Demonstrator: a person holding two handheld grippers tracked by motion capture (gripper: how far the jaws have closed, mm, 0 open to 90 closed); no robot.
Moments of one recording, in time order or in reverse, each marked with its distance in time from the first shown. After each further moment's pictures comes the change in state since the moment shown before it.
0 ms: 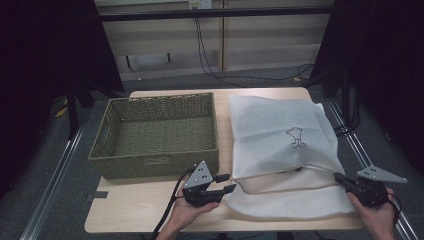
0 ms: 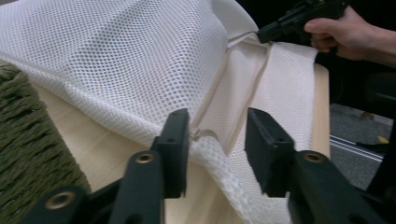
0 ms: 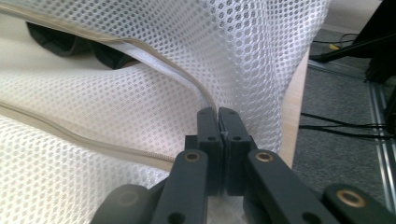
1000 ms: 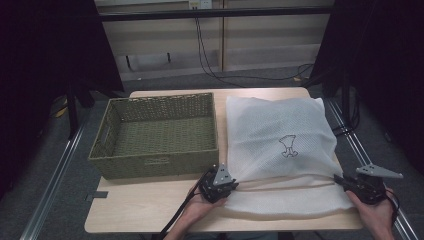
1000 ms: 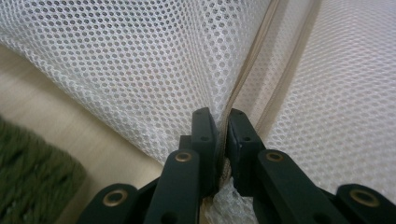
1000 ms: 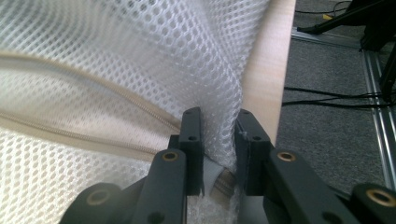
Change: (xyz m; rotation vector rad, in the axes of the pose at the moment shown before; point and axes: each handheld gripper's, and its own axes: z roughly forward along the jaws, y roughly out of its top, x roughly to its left) left arm 0.009 -0.027 0.050 0.291 0.111 0.078; right arm -0.017 -0.007 0.020 0.076 -0.040 0.076
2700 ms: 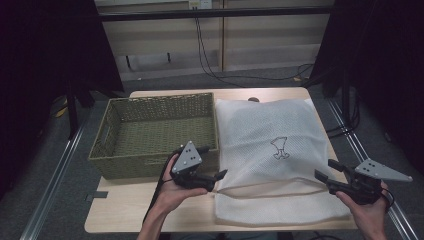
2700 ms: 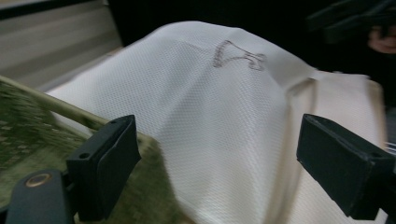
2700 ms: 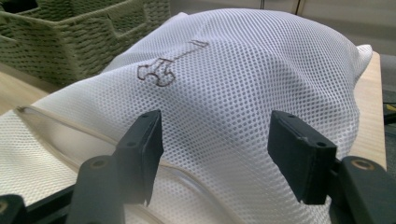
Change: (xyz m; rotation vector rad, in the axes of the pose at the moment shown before) left arm 0.034 0.050 -0.102 -0.288 0.088 0.002; right arm 0.067 0.050 -0.053 -0.287 0.226 -0.079
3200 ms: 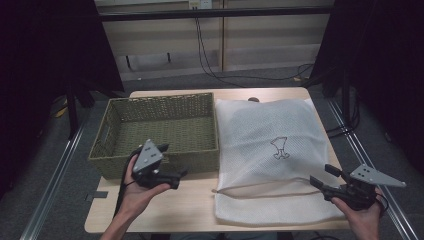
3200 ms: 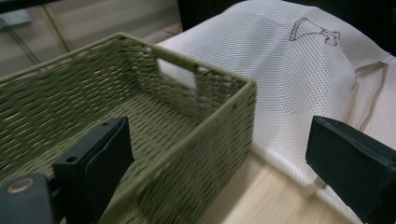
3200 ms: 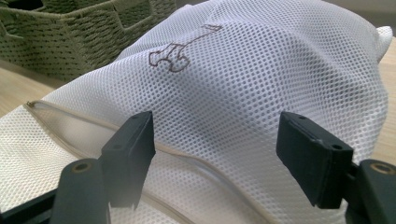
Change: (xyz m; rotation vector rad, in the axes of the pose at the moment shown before) left arm 0.029 -0.034 -0.090 0.050 0.221 -0.099; right arm 0.011 -0.014 0.006 0.008 0.010 0.034
